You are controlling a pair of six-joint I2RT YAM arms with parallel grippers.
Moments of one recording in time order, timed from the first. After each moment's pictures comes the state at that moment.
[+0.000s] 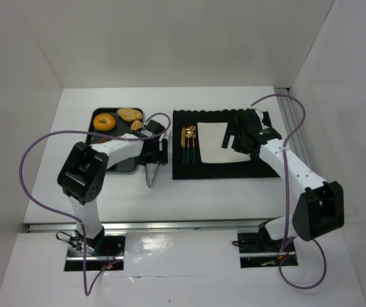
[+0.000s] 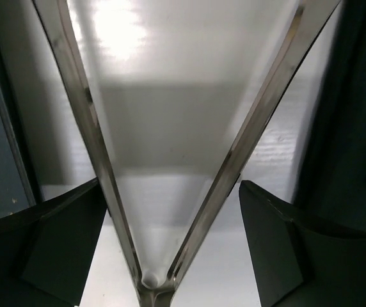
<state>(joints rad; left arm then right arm) -0.49 1.84 1.19 -0.53 -0.15 -0.53 0.31 1.37 1.09 -0.65 0.24 0.54</state>
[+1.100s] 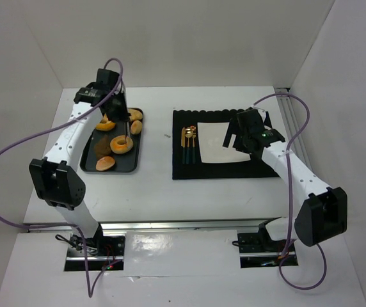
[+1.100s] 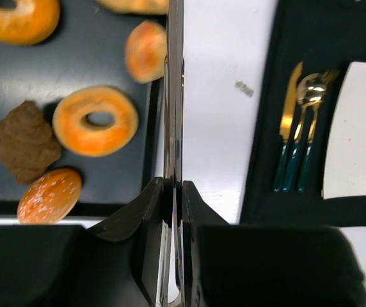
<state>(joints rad) -0.23 1.71 1.76 -0.92 -0.05 -0.40 0.32 1.33 1.09 -0.64 0.25 0.54</state>
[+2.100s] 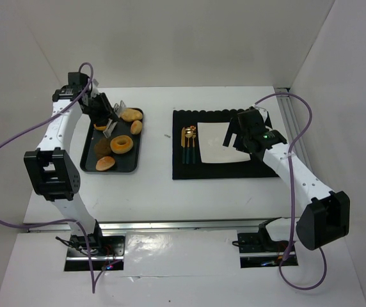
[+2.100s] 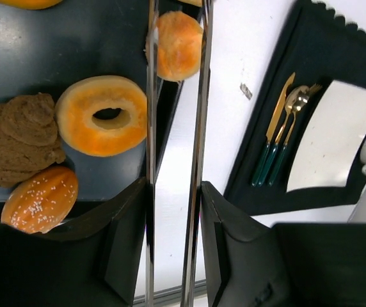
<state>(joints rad) 0.09 1.80 1.74 -0.95 0.32 -0.42 0.33 1.30 1.09 -0.64 0.27 0.55</state>
